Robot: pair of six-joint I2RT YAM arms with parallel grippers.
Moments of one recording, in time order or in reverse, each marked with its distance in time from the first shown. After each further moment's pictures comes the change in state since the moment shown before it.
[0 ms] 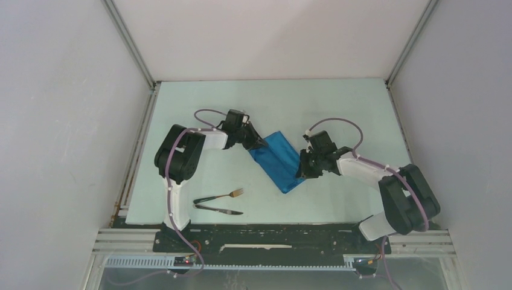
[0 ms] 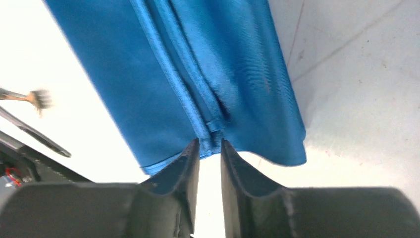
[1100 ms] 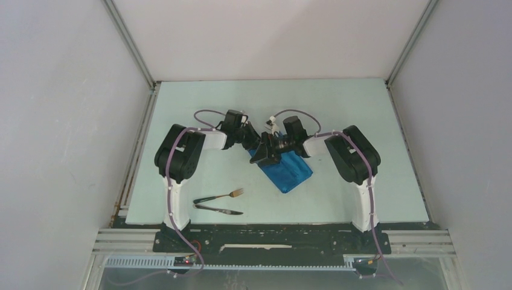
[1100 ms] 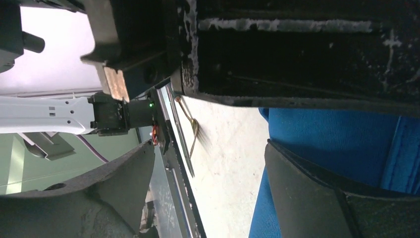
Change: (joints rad) left arm 0.013 0.011 -0.012 0.035 0.032 0.001; right arm 0.057 0.602 0.396 0.598 -0.706 0.216
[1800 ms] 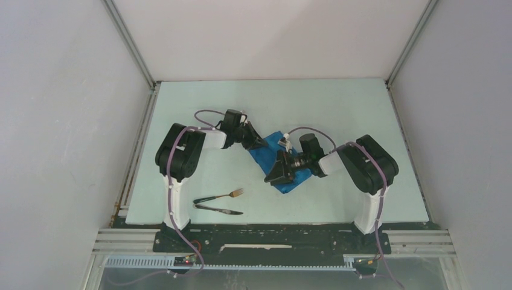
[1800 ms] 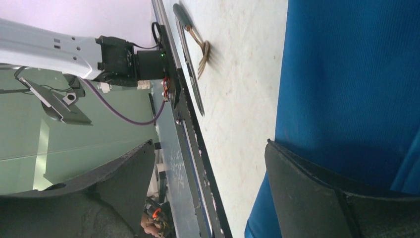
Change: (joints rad) left arm 0.014 0.019 0.011 0.006 0.042 0.000; right arm -0.033 -0.167 -0.373 0.182 -0.111 0.021
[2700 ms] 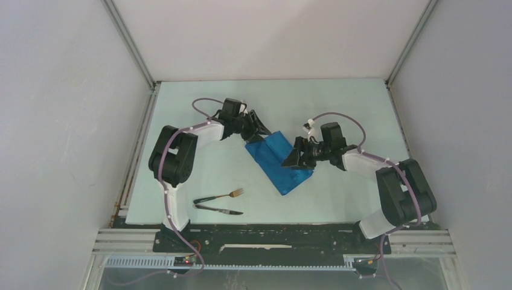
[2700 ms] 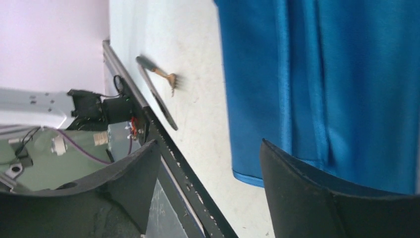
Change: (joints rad) left arm 0.002 -0.071 0.114 -0.195 0.008 0.057; right arm -0.144 -0.411 -0.024 -0.467 0.254 -0.182
